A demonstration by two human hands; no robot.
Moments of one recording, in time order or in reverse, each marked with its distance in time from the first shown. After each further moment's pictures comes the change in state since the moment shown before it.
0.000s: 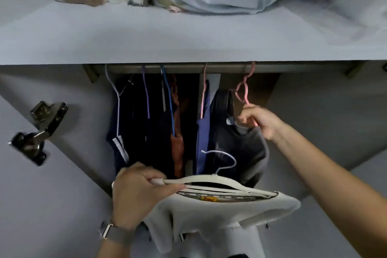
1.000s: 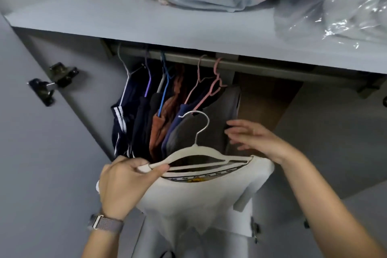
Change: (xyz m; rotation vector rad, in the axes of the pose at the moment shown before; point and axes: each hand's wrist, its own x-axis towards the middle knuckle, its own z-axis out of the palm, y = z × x) left_hand -0.078 0.097 0.039 0.137 0.313 -0.286; right_hand -0.075 -0.007 -0.065 -0.618 -0.491 -0.075
